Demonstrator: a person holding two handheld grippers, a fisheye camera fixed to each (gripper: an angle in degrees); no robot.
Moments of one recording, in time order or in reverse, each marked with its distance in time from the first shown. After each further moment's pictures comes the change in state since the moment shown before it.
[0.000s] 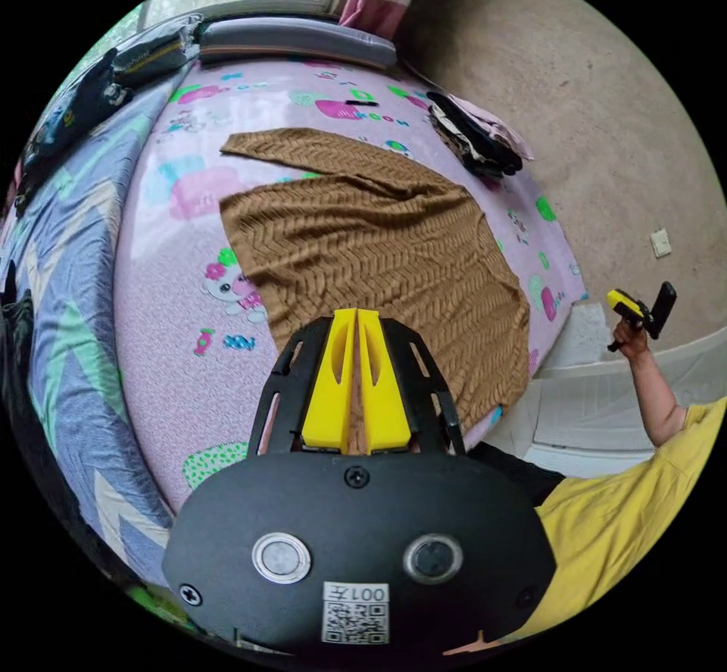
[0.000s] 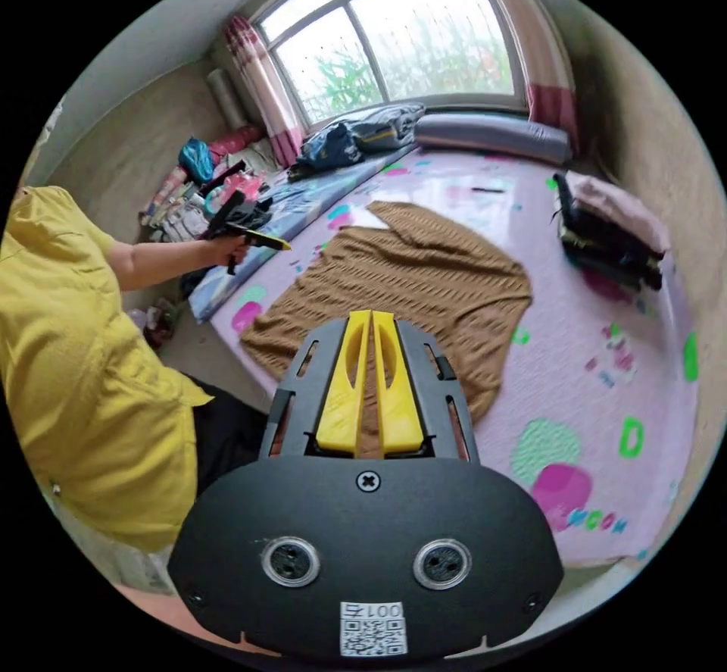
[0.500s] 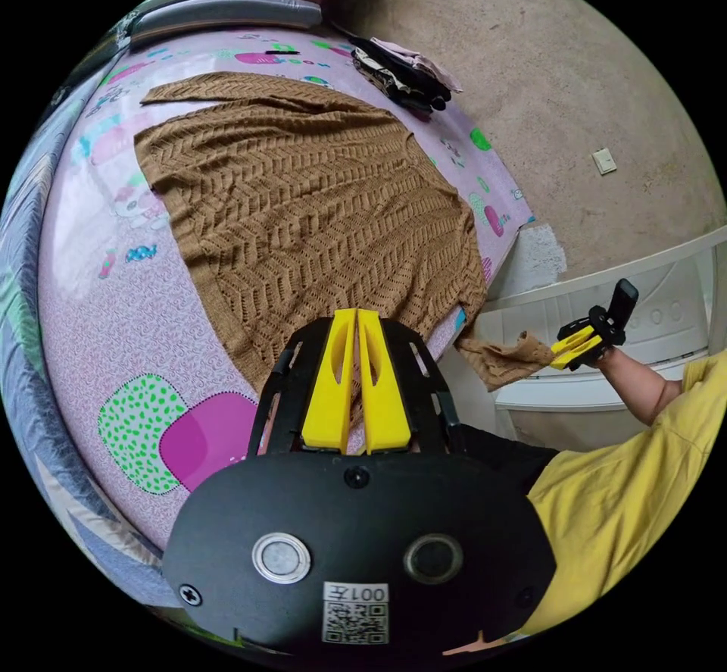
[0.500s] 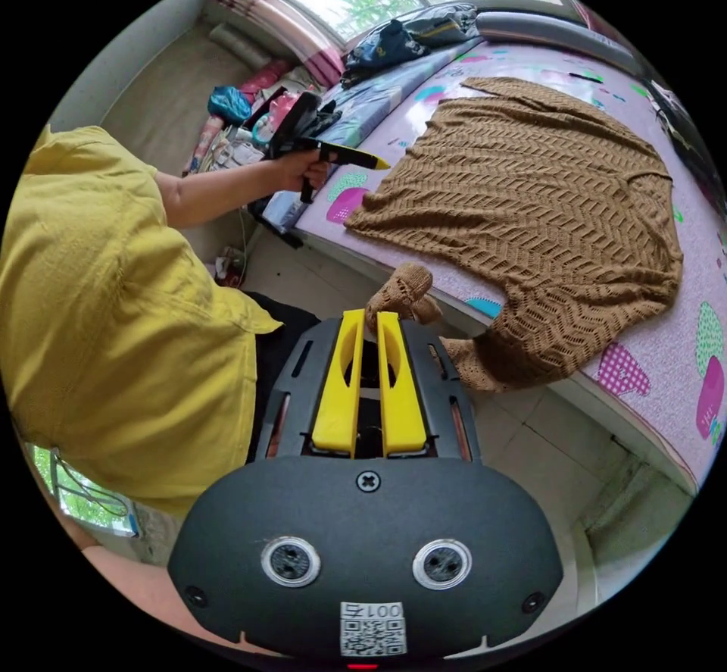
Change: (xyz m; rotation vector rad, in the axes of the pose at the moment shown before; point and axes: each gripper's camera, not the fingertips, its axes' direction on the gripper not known) left arm -0.011 0.143 0.082 -0.112 0.231 0.182; right arm -0.140 0.201 0.141 -0.301 -0.347 0.113
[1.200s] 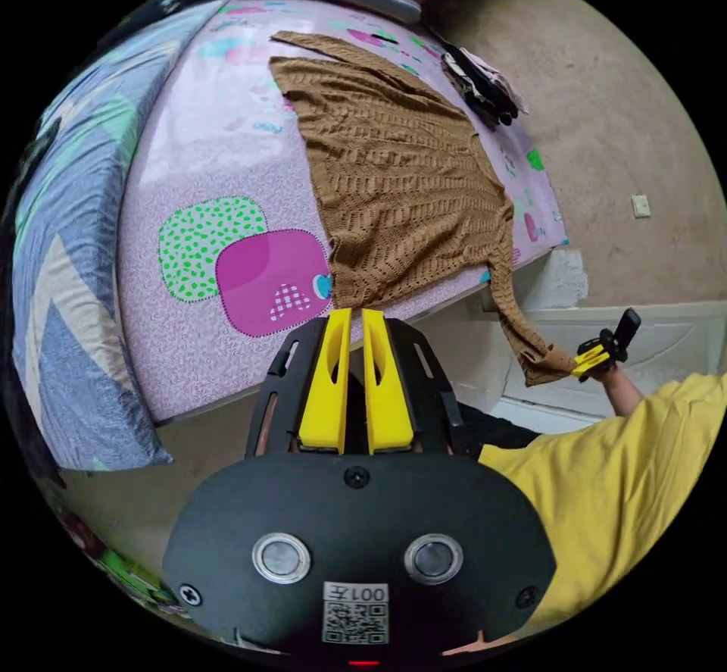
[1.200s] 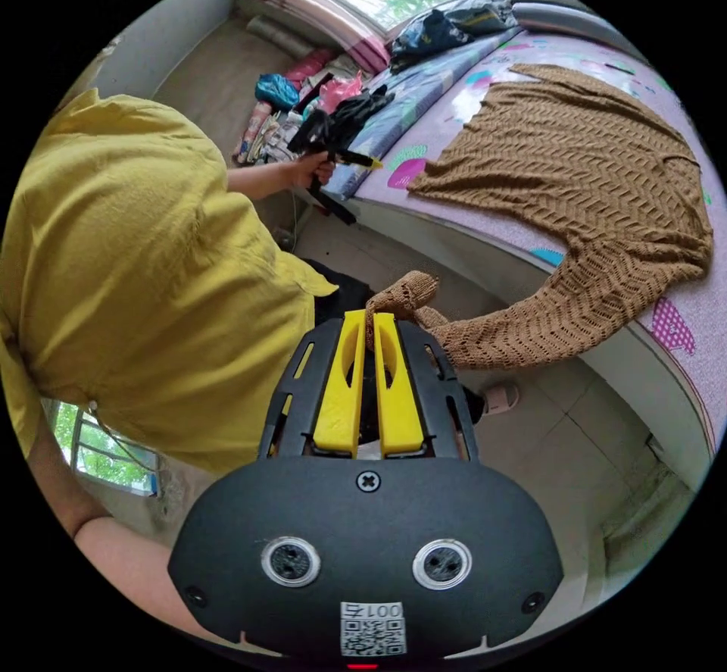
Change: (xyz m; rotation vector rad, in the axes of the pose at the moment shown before) left arm -0.047 0.137 0.014 -0.030 -0.077 -0.234; right arm 0.039 0.101 0.100 -0.114 -0.190 -0.064
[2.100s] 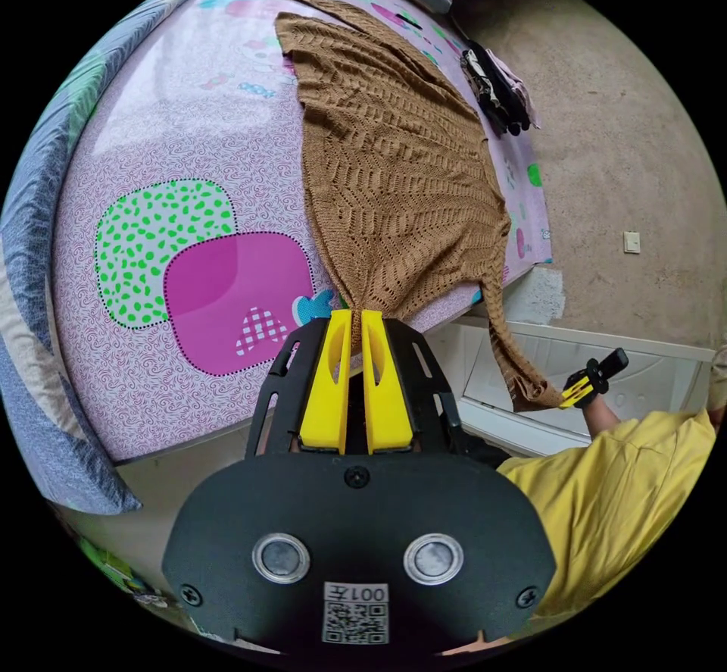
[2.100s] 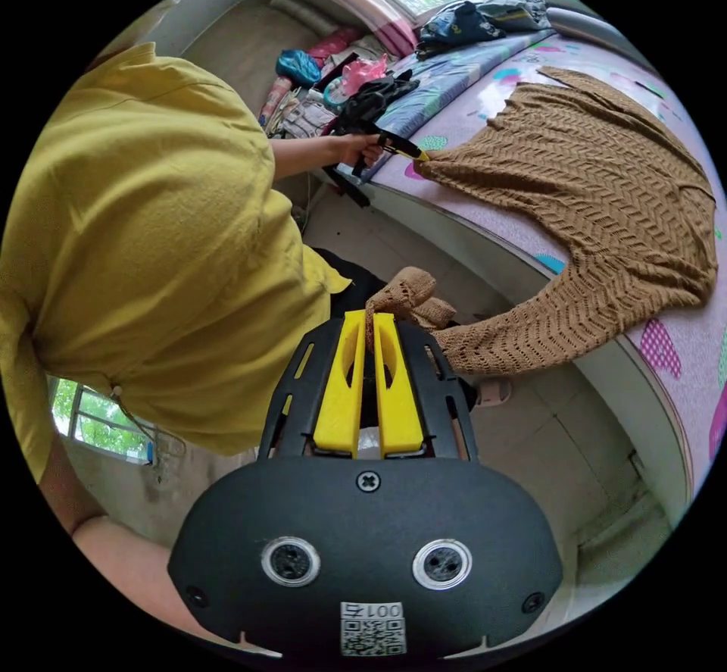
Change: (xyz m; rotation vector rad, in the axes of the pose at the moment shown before) left arm -0.027 -0.042 0.093 -0.079 0.151 -0.131; right arm 0.026 -0.020 0.020 -0.025 0.002 -0.072
